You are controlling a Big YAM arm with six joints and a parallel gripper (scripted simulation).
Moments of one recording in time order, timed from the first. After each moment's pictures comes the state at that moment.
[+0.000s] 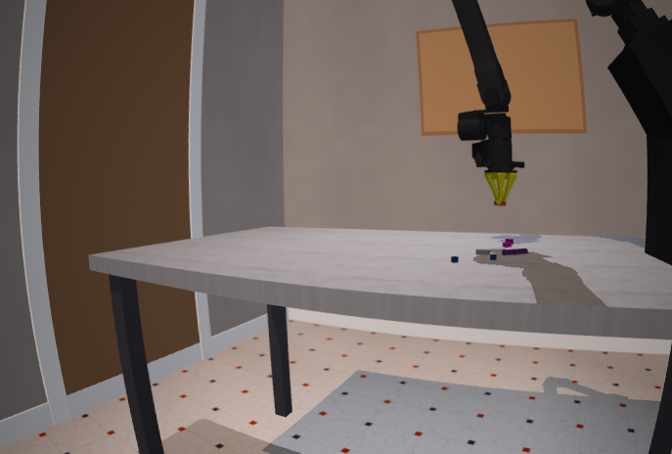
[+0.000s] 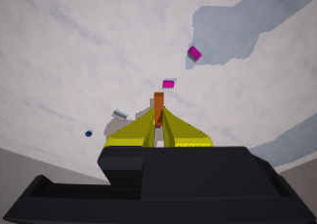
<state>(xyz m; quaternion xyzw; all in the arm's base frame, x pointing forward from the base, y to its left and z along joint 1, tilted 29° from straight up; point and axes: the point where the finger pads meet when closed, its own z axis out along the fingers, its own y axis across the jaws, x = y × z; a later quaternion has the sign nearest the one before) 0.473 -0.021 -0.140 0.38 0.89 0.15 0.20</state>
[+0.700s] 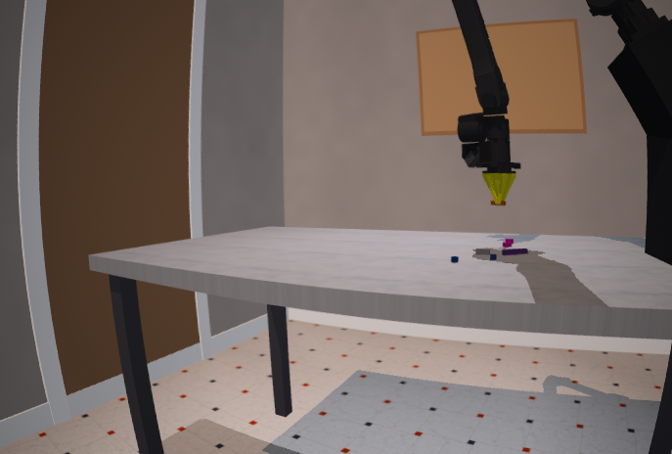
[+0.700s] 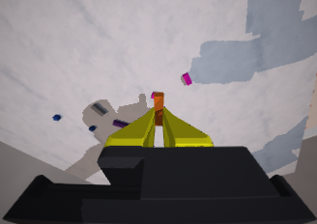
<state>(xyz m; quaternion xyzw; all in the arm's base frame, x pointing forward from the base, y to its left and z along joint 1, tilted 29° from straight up) 0.482 -0.048 -0.139 0.21 0.95 0.11 0.22</state>
